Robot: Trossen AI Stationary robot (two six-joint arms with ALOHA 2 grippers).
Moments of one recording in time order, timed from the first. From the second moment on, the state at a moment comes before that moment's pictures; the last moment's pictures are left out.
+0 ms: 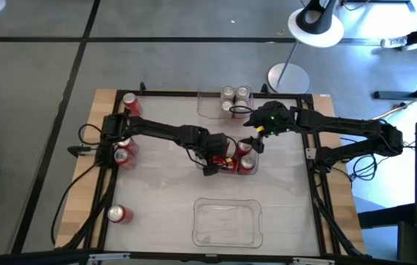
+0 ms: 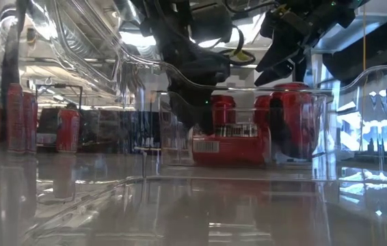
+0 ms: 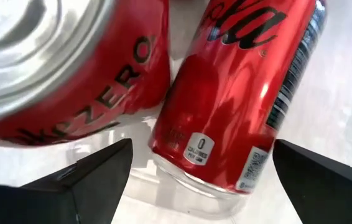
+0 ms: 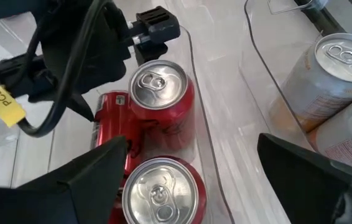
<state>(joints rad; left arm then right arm) 0.05 2.02 1.49 -0.69 -0.03 -0.16 -0.29 1.18 0.89 -0.41 -0.15 0.02</state>
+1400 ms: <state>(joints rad) 0.00 1.95 1.49 -0.78 0.10 -0.08 -0.29 1.18 0.89 -0.40 -0.15 0.02</state>
